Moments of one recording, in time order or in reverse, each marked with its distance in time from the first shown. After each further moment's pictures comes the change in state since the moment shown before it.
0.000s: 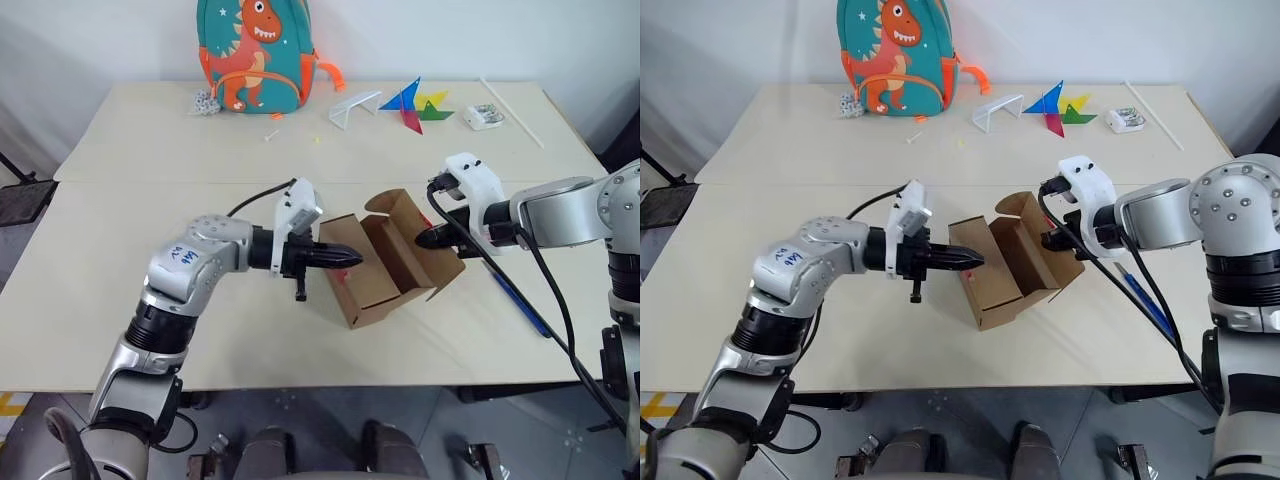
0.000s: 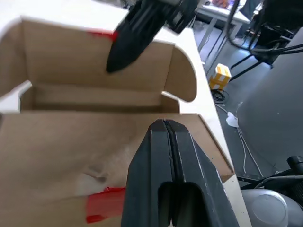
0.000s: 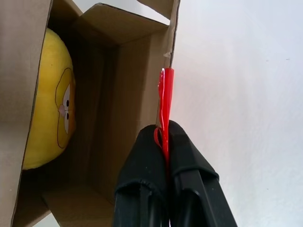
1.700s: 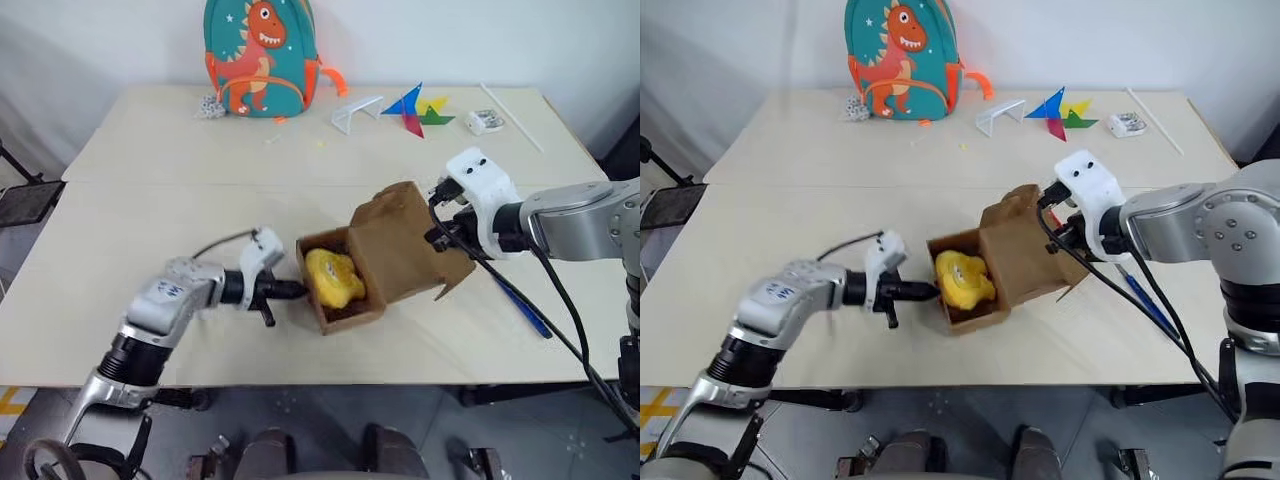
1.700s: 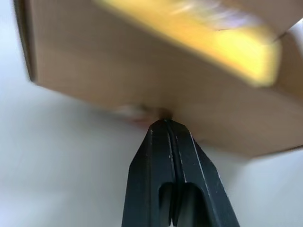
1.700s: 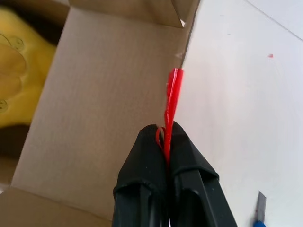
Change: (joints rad) left arm 0.197 0.121 -0.008 0.021 0.089 0.091 0.107; right arm 0.040 -0.060 0.012 -0.273 -0.174 0.000 0.135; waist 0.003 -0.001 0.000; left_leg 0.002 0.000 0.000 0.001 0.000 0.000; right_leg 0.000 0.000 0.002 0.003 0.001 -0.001
